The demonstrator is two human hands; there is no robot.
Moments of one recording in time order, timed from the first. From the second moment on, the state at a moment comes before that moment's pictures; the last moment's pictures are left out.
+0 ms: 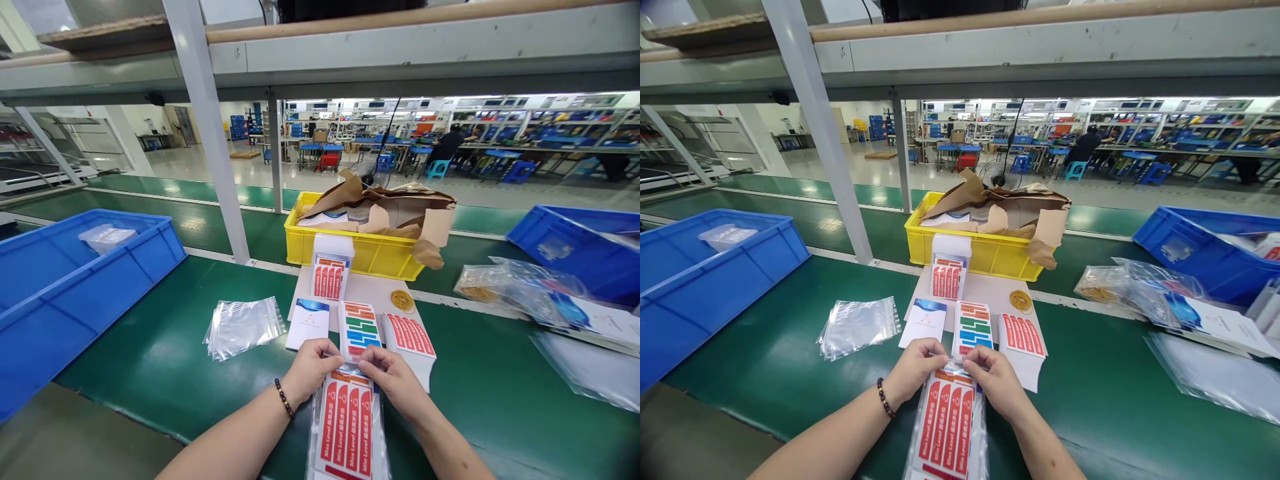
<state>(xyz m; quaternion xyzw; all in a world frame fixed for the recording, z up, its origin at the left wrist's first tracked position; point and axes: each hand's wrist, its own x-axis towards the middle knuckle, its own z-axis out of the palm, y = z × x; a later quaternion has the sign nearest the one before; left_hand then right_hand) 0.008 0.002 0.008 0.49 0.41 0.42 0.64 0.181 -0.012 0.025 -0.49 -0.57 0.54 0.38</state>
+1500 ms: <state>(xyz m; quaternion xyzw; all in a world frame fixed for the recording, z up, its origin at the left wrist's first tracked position) -0.006 0.001 0.028 0.65 0.45 0.52 0.33 0.137 -0.065 -0.010 -0.45 -0.88 0.16 0.06</state>
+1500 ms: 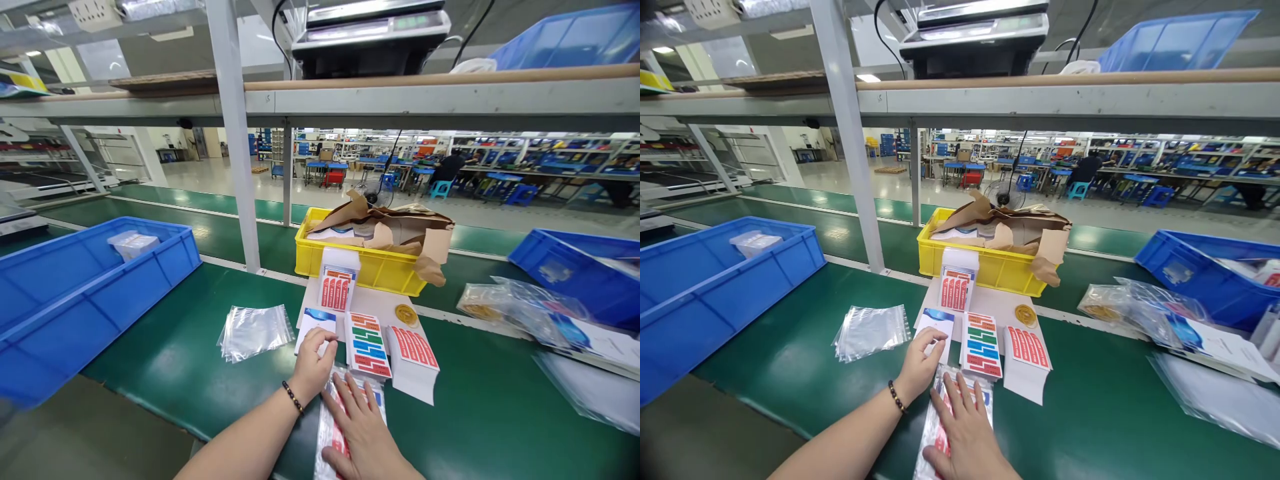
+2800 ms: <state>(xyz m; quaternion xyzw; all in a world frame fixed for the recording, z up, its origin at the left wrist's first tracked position) -0.005 -0.009 0.039 0.86 0.45 0.12 0.21 0.155 -0.018 0.006 -0.51 -0.55 0.47 0.47</state>
